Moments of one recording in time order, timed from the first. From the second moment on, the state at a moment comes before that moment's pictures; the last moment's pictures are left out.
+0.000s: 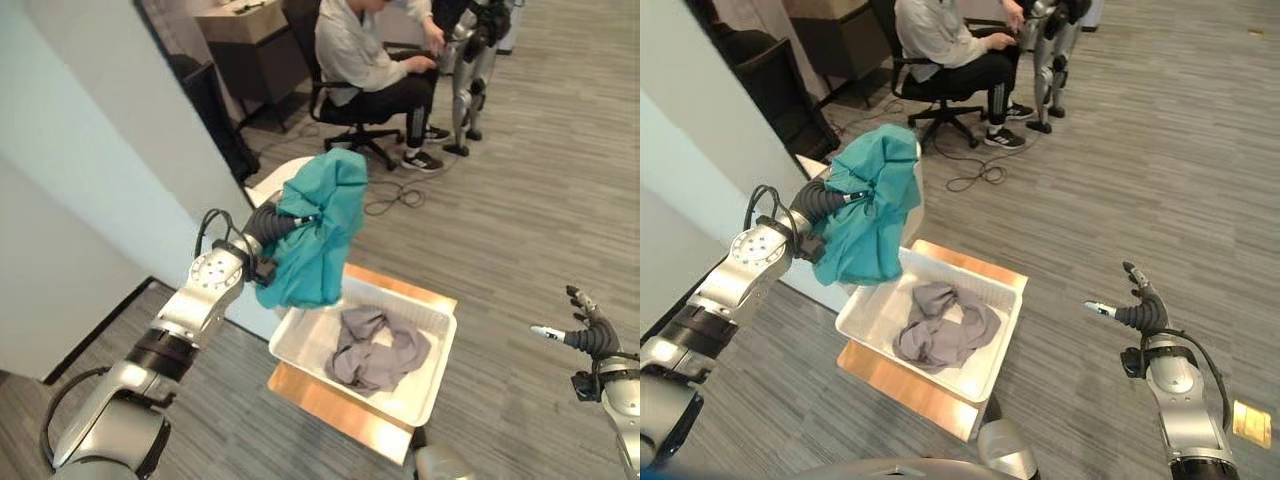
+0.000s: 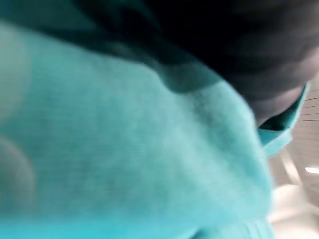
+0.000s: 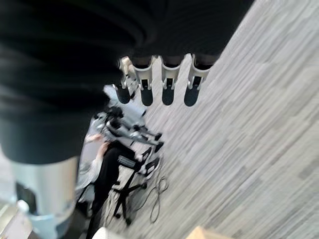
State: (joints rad) left arm -0.59 0.69 -0.42 0.41 -0.52 -0.09 -0.11; right arm 0.17 -0.57 -0.19 0.13 0.00 -0.03 -0.05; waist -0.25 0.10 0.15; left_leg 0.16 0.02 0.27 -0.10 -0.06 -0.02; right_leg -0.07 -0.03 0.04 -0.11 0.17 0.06
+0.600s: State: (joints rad) left arm -0.55 0.49 -0.43 0.61 -0.29 -0.03 -0.11; right arm 0.24 -0.53 -0.27 0.10 0.02 -0.02 -0.08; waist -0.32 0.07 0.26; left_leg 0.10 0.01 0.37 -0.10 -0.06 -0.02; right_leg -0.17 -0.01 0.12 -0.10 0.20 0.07
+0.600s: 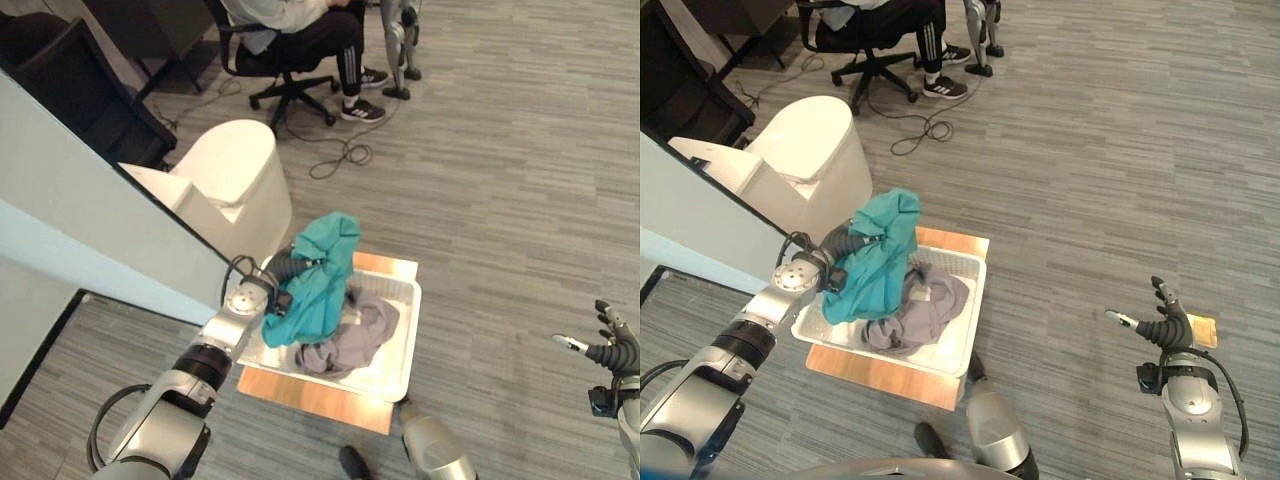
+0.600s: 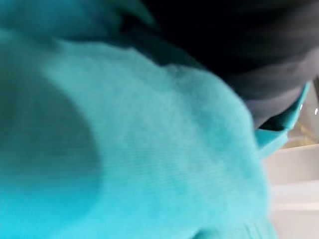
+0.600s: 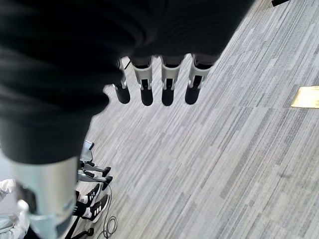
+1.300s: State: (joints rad) left arm -0.54 0.30 -0.49 0.79 0.06 -0.03 -0.08; right arm 0.18 -0.53 -0.18 0.05 0.02 -0.03 -0.06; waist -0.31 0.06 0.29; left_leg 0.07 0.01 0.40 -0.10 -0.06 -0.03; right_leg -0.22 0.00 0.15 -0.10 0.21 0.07
